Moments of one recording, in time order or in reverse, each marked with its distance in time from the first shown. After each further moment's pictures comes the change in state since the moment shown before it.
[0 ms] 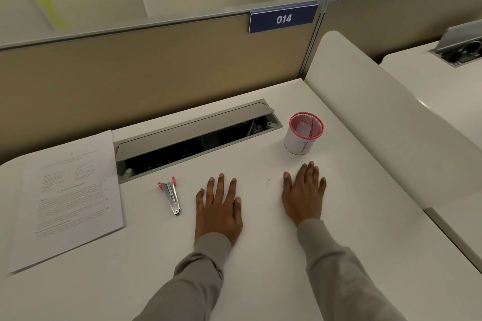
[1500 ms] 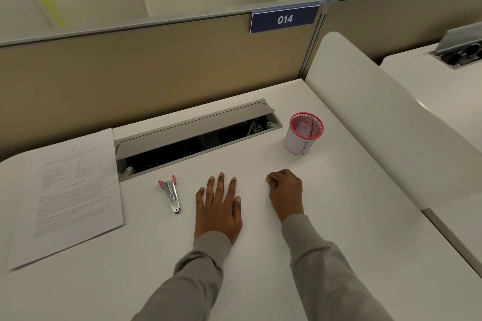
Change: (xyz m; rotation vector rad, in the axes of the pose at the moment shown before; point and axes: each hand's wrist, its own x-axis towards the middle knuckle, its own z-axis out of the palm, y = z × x) left_hand -0.001 0.000 -0.002 -0.008 -0.015 0.001; right_hand -0.005 -0.035 0.001 0.372 0.083 -0.193
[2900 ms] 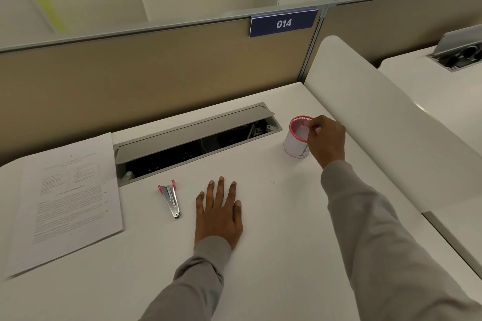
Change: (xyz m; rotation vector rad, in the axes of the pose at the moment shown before) left_hand 0.001 0.000 0.000 0.005 0.000 -0.001; right_hand 0.116 -0.016 -0.104 -0.054 0.203 0.035
